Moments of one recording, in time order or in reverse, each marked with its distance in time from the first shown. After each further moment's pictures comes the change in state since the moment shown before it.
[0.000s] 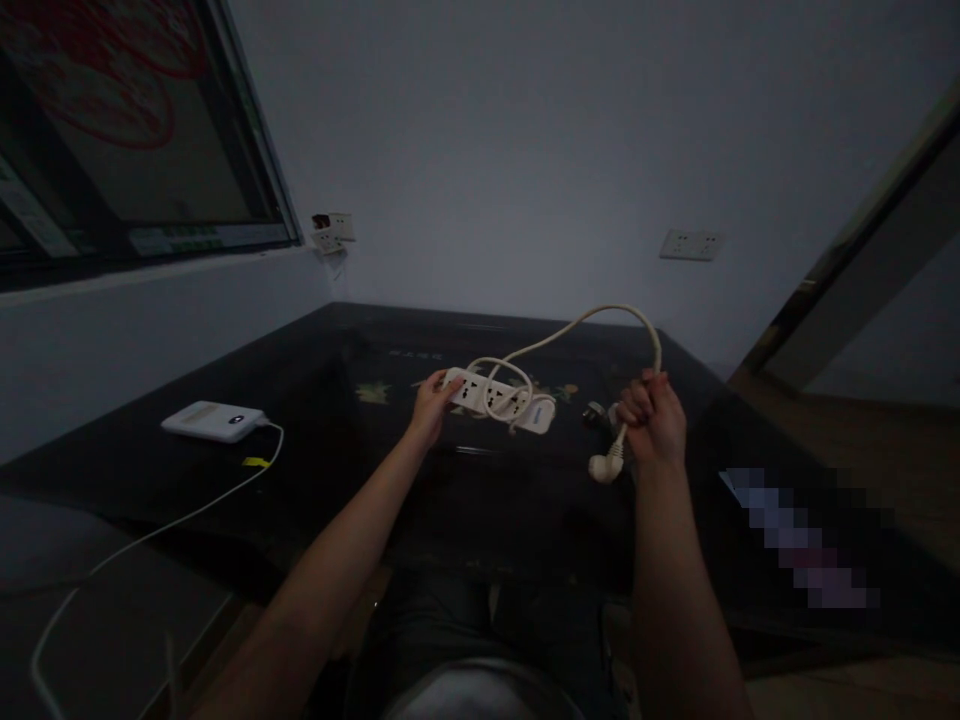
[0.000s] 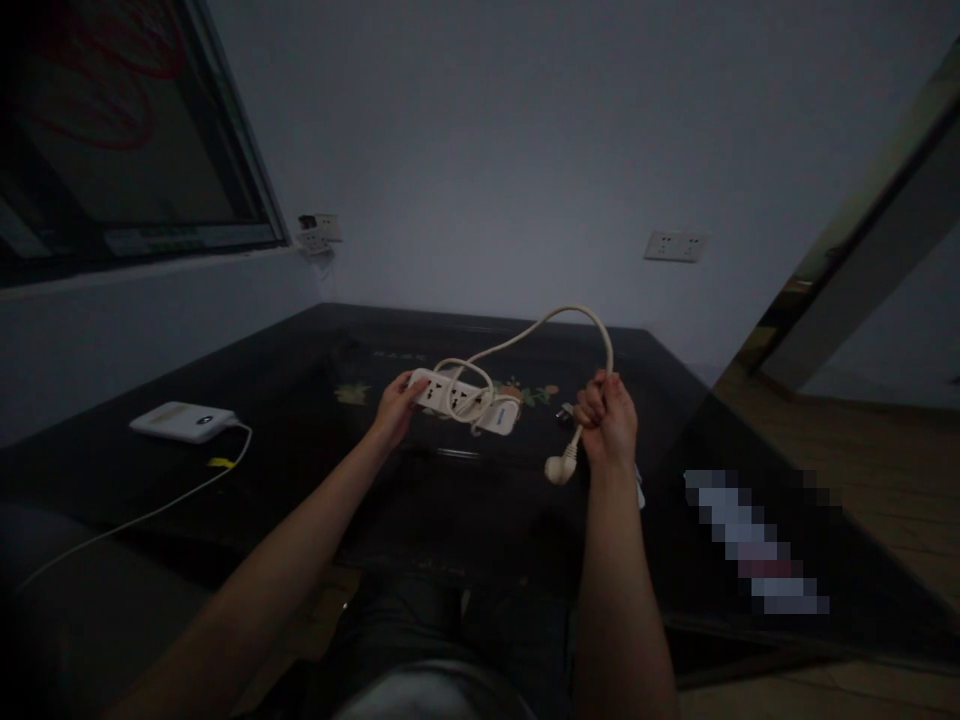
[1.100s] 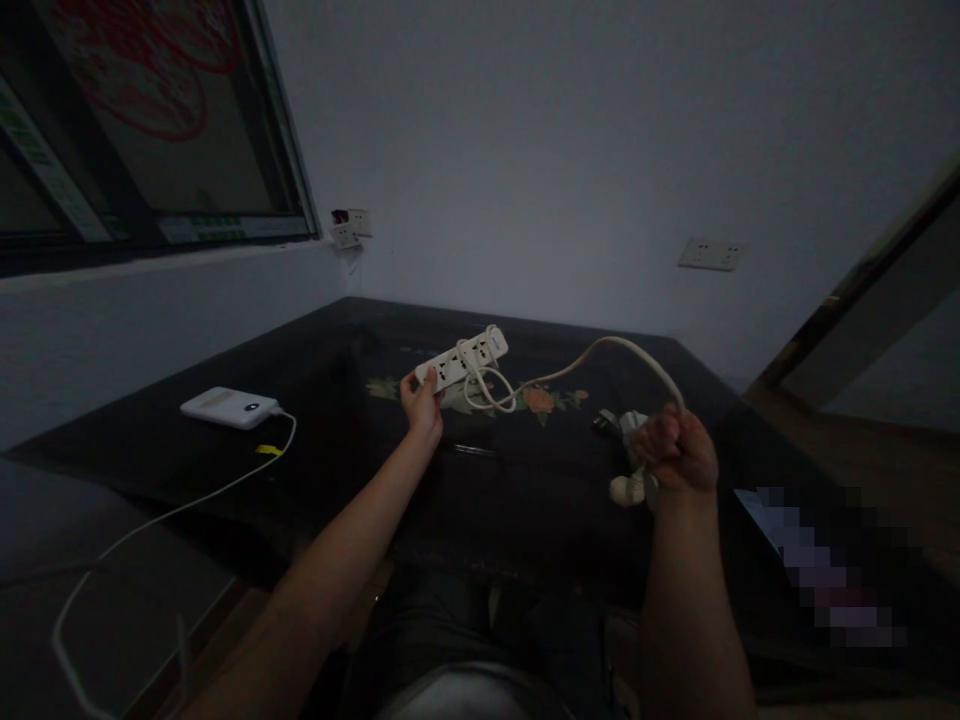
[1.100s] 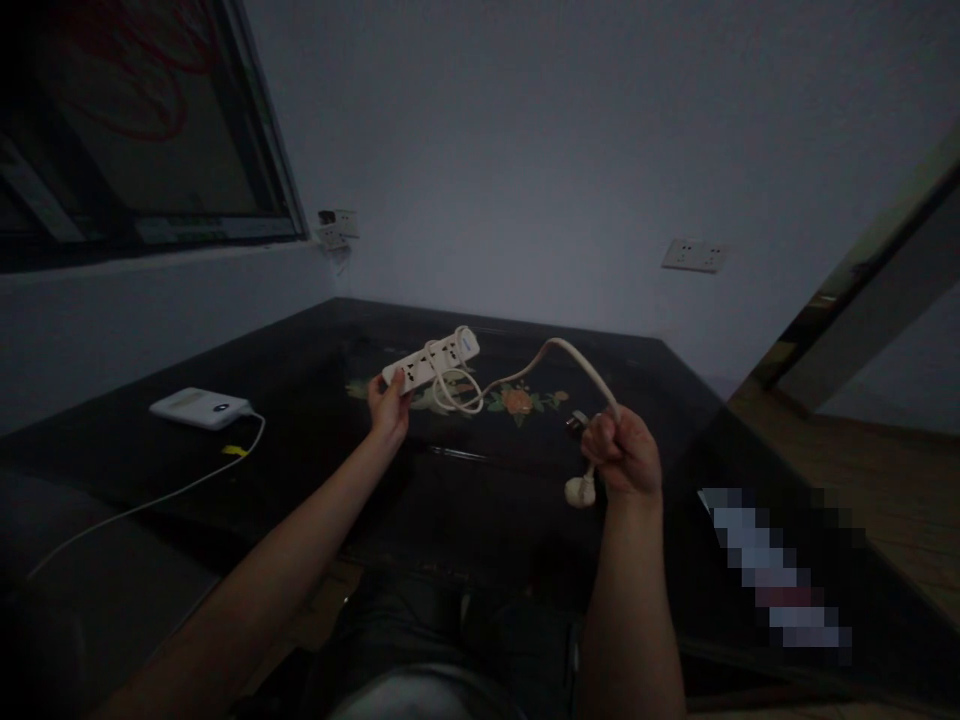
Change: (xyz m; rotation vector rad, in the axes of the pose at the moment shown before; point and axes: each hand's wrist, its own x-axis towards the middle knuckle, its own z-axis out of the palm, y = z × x) left_hand 0.015 -0.005 -0.018 -0.191 0.447 0.179; right_hand -0.023 -0.012 -0.003 -0.046 -0.277 0.141
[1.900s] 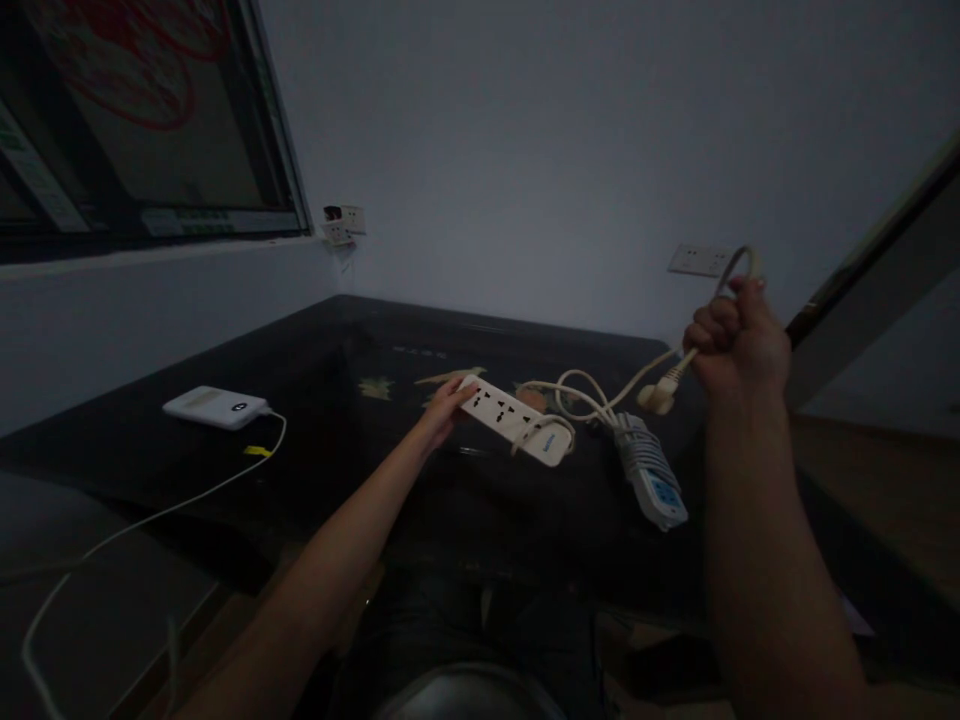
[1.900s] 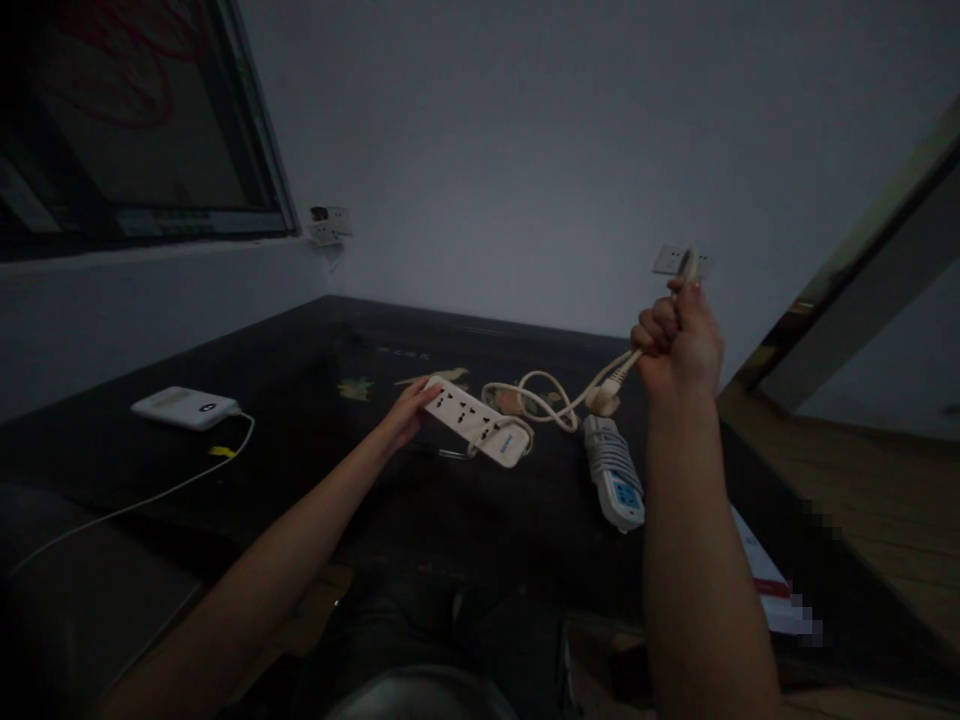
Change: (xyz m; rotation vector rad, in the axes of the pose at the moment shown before) left_hand -0.029 0.006 0.013 0.169 -0.563 -0.358; right_hand 0.092 -0.097 0.011 -0.007 0.164 -0.283
